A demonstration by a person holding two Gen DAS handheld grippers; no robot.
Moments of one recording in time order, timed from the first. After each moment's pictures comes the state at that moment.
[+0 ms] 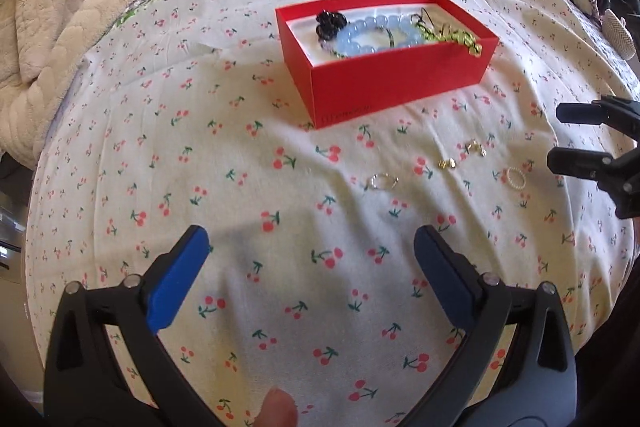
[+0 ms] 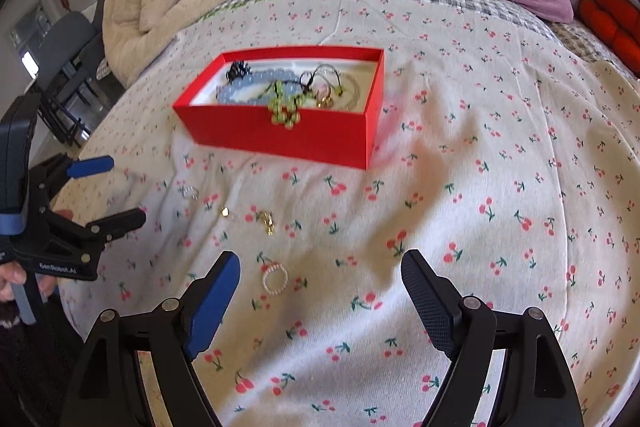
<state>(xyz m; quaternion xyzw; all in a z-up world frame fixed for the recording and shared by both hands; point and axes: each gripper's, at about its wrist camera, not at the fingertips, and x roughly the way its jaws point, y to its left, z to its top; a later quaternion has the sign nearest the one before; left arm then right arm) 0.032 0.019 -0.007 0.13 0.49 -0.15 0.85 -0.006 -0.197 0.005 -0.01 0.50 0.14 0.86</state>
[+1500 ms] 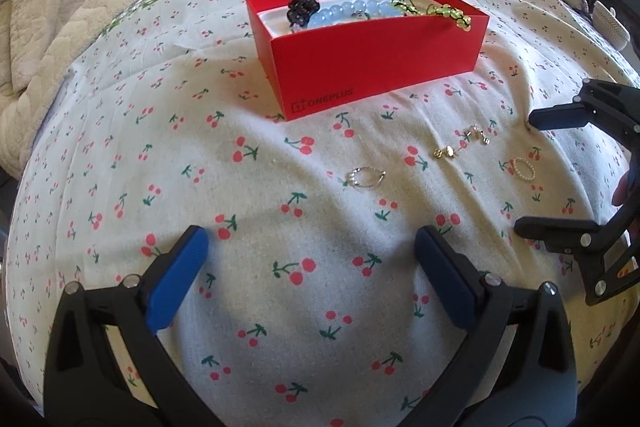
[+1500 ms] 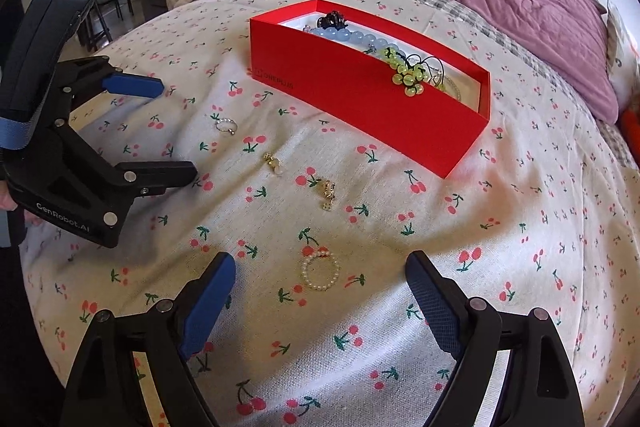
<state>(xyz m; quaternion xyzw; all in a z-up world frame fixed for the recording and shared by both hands) 0.023 0.007 -0.039 0.14 0.44 -0.17 0.87 -0.015 -0.141 -0.032 -0.17 0.46 0.20 0.85</state>
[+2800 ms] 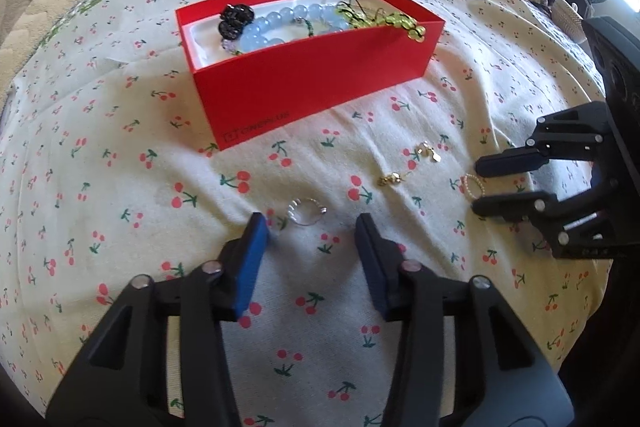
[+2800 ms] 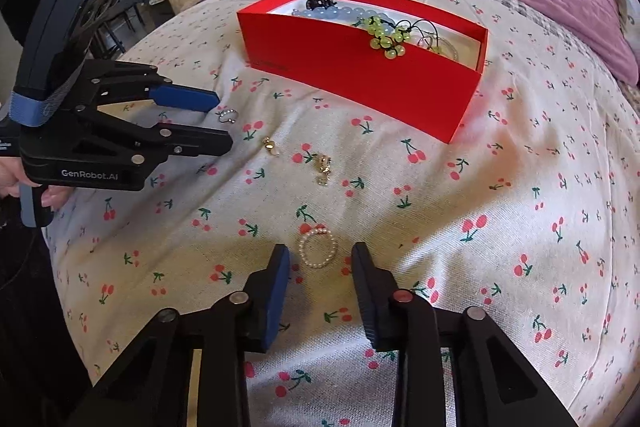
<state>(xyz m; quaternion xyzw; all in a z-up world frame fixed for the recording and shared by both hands) 0.042 -0.013 -0.033 0.11 0.47 -0.27 0.83 -0.005 -0.161 -0.034 -0.12 0.49 0.23 0.83</state>
